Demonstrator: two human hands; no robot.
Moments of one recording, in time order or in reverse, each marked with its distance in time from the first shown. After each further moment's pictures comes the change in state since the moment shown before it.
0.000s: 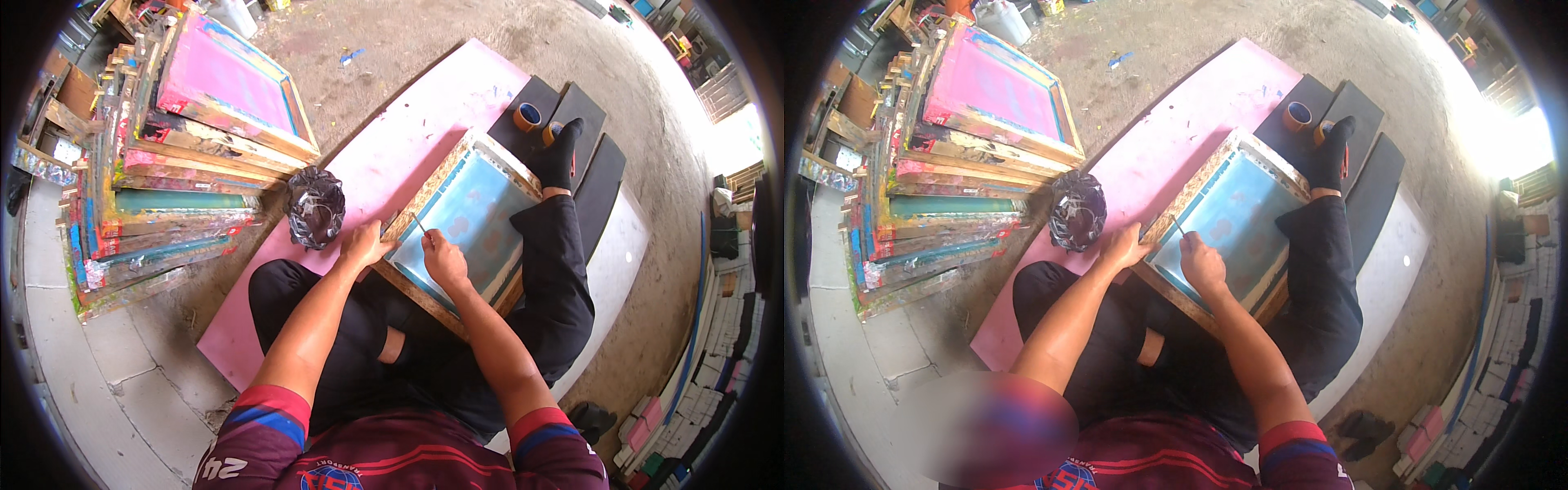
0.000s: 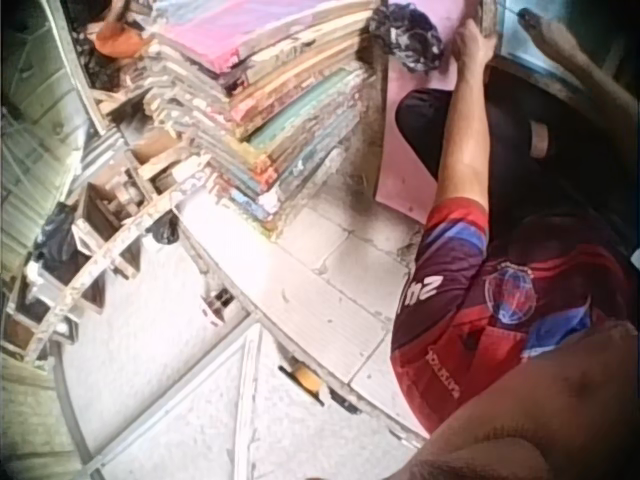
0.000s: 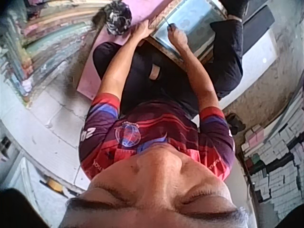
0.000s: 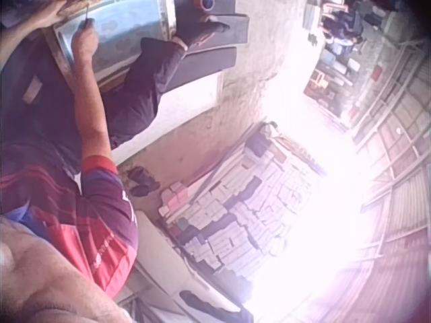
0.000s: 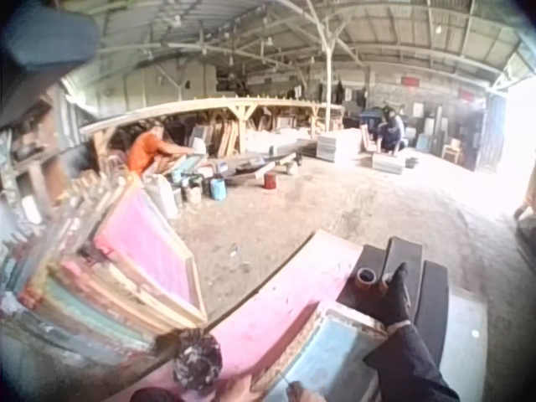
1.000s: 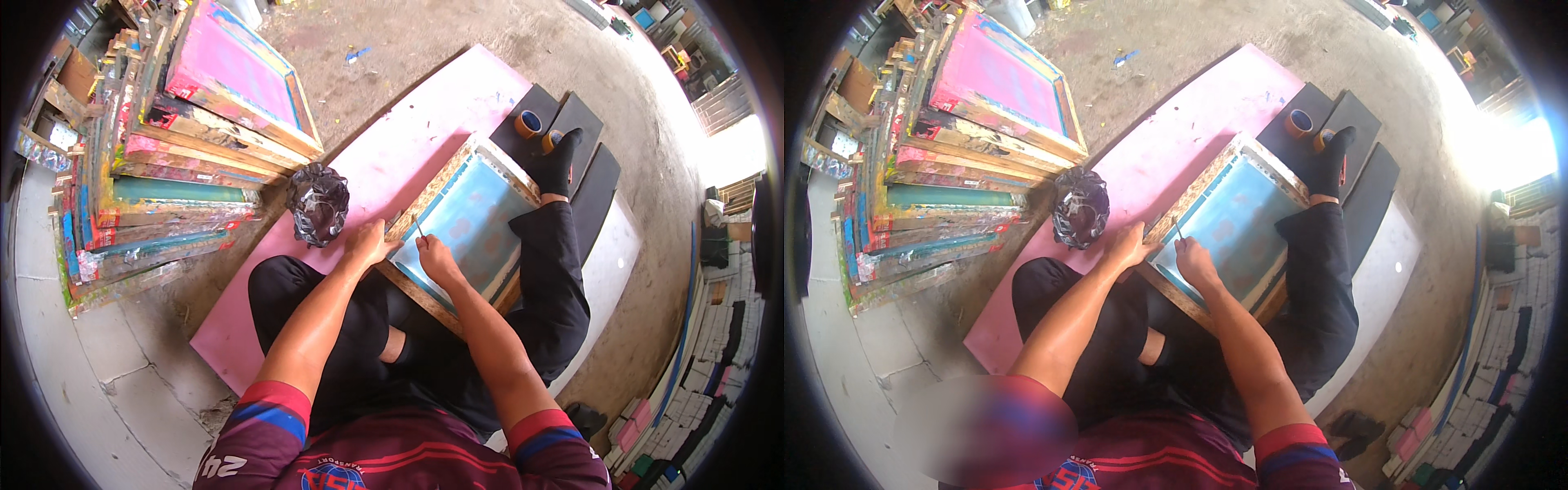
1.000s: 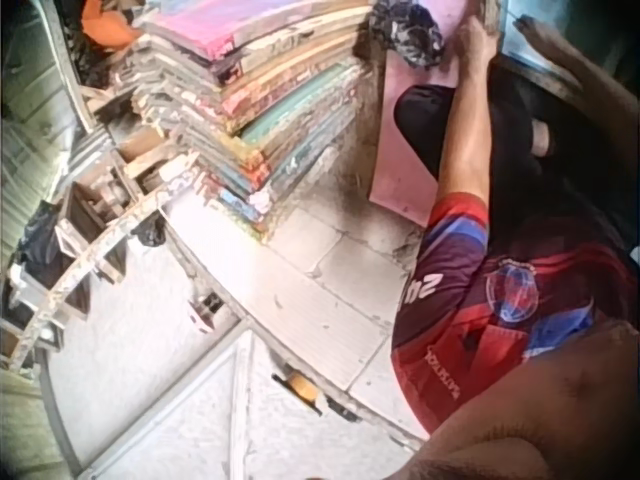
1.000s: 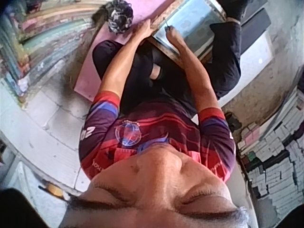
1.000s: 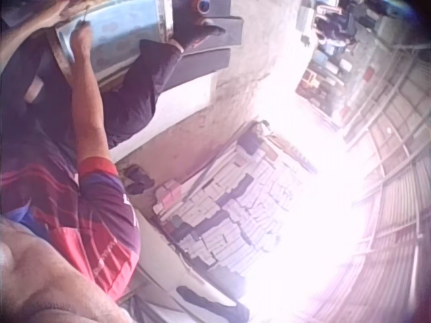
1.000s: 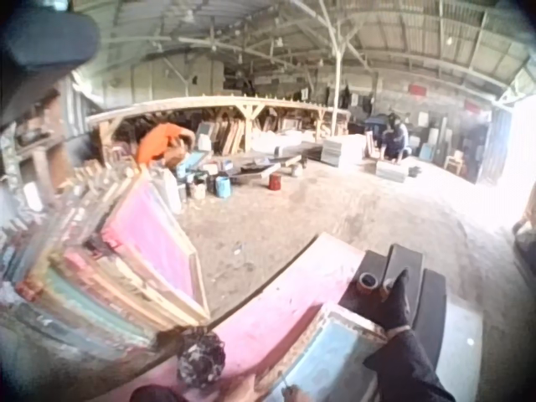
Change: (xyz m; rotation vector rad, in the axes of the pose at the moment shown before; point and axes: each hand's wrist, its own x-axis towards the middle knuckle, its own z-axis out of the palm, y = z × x) left_hand 0.002 -0.001 0.007 -0.031 0.038 0.044; right_hand 0.018 0.004 0.020 0.079 -0.138 -0.045
